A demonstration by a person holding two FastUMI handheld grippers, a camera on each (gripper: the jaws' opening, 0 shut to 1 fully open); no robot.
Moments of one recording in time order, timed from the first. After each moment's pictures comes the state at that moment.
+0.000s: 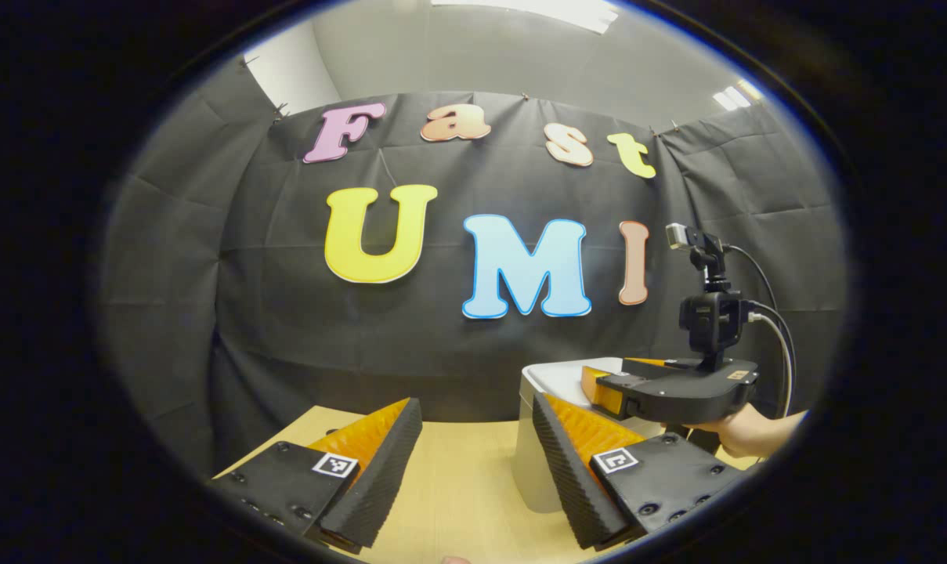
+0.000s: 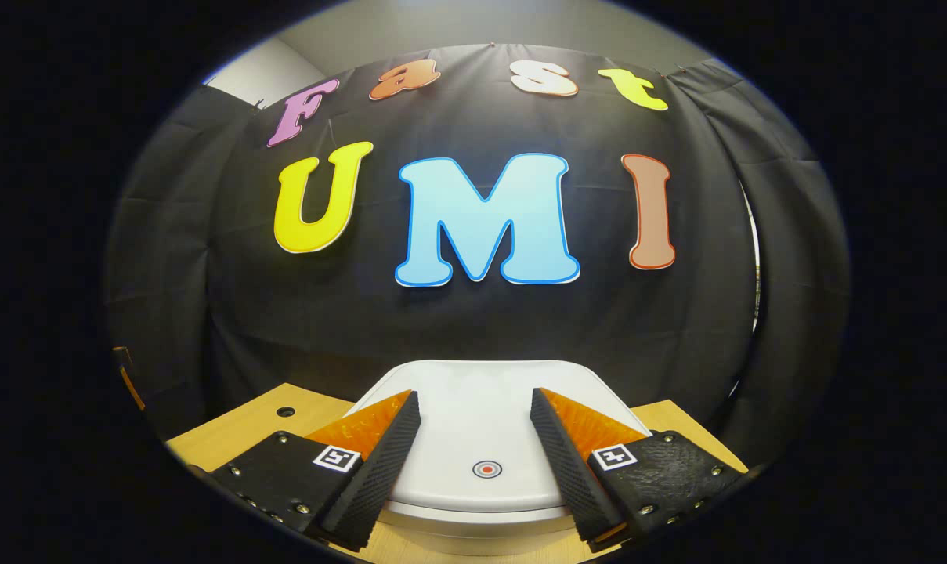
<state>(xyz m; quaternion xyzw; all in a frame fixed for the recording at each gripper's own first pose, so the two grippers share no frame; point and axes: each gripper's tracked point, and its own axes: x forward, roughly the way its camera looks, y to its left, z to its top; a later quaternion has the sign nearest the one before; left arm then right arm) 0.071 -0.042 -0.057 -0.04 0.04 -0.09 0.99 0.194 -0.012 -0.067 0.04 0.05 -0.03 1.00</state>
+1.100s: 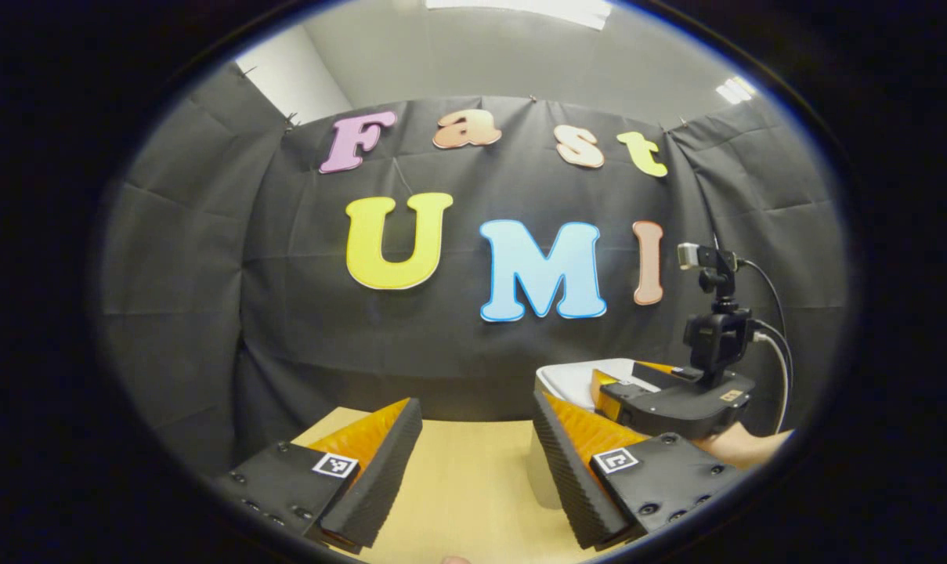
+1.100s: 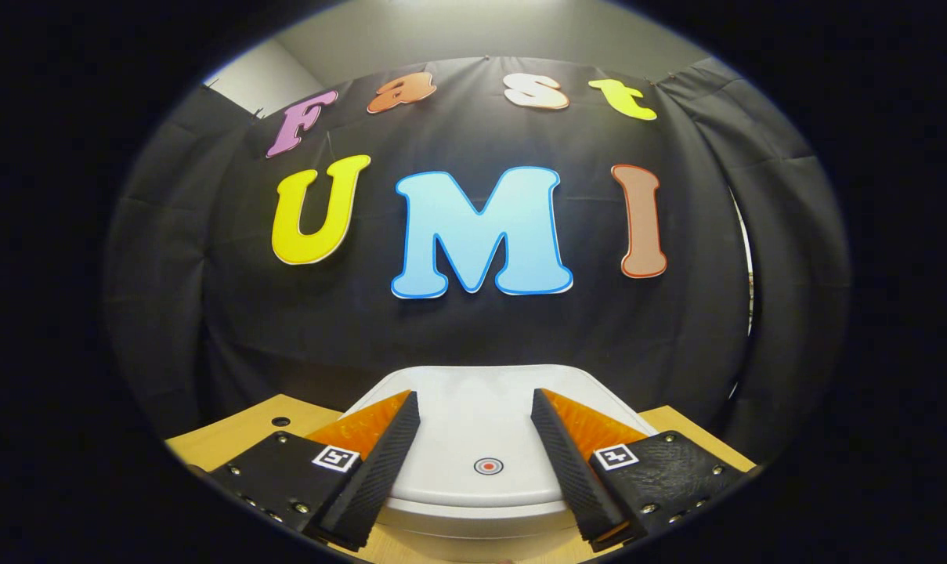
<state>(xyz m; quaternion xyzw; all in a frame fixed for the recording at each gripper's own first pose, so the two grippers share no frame) 0.042 -0.034 -0.037 -0.03 0.04 -0.05 1.00 0.190 -0.014 -0.068 0.05 0.02 -0.05 1.00</state>
